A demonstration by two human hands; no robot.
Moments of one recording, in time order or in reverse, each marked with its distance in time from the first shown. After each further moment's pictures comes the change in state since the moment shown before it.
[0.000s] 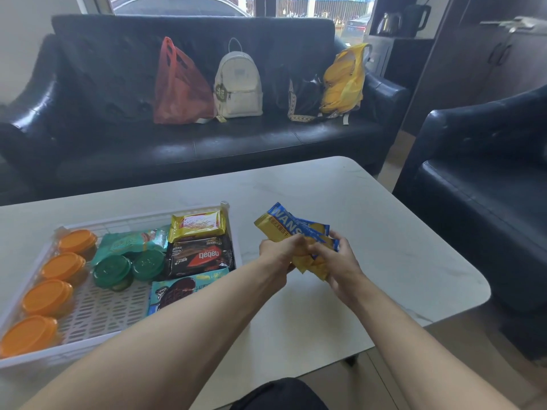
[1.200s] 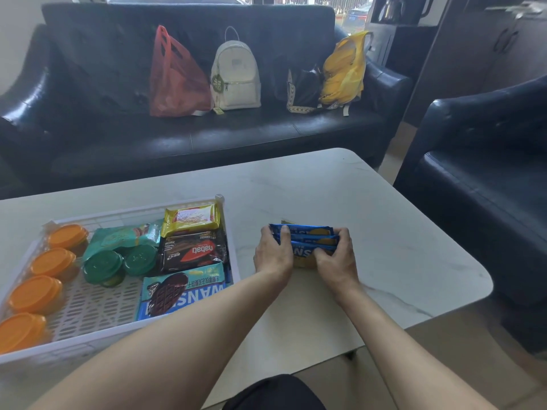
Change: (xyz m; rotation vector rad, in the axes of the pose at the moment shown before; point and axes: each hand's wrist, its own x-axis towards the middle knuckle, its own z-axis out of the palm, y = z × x) left_hand 0.023 -0.030 -0.003 0.647 0.252 0.365; right_hand 0.001 0.020 -0.003 -0.462 0.206 -0.411
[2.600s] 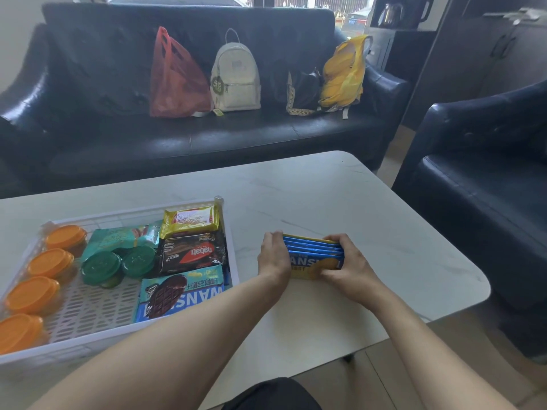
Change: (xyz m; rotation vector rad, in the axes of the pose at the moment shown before) left_hand -0.008 0.009 -0.002 -0.303 -0.084 -0.106; right_hand 0.009 0.010 -0.050 -0.193 -0.377 -0.111
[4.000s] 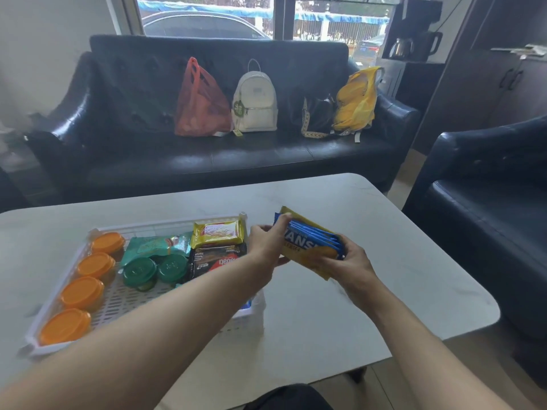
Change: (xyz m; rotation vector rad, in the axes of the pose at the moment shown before) left_hand -0.010 0.066 -0.073 -0.283 -0.147 -0.121; right_hand -0.001 -0.081 0.018 0.540 -0.044 0.026
